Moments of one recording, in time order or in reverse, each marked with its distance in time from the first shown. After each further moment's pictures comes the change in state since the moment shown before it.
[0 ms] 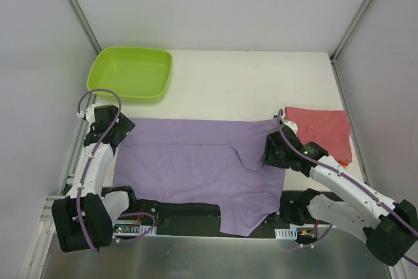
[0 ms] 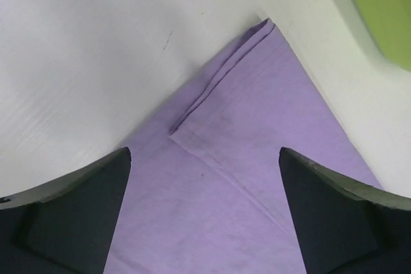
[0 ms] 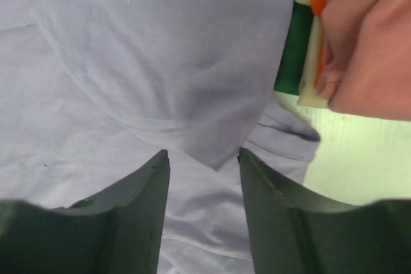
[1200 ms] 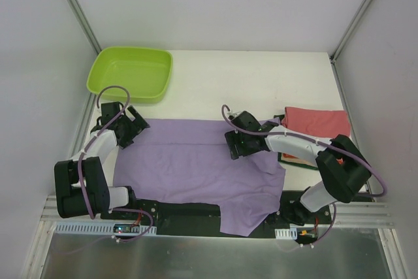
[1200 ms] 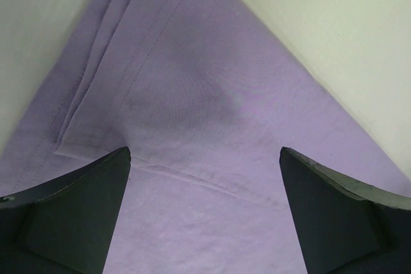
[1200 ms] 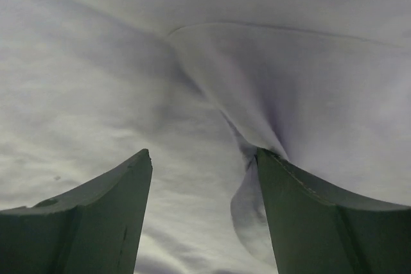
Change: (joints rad) left arm 0.000 0.255 0.010 0.155 0.378 0.027; right arm 0.122 0.599 0.217 0.302 -0.223 -0.370
